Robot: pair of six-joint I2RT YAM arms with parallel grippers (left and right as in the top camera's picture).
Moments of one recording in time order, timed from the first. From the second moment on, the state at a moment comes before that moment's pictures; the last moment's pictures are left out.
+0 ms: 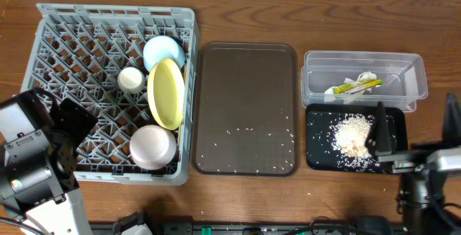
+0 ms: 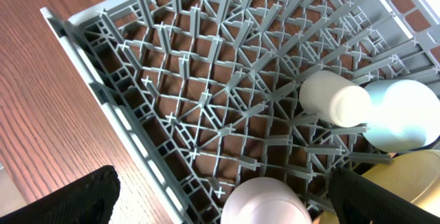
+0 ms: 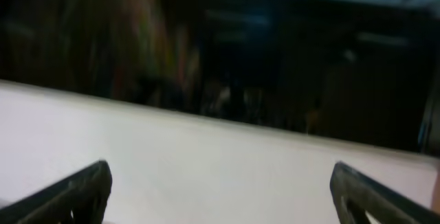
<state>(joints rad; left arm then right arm) 0.46 0.98 1.25 -1.19 -0.14 -0.46 0.05 0.25 0.57 0.11 -0.09 -0.08</state>
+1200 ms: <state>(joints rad) 0.46 0.98 1.25 -1.19 -0.14 -0.46 0.05 0.01 0.01 -0.07 0.00 0.13</state>
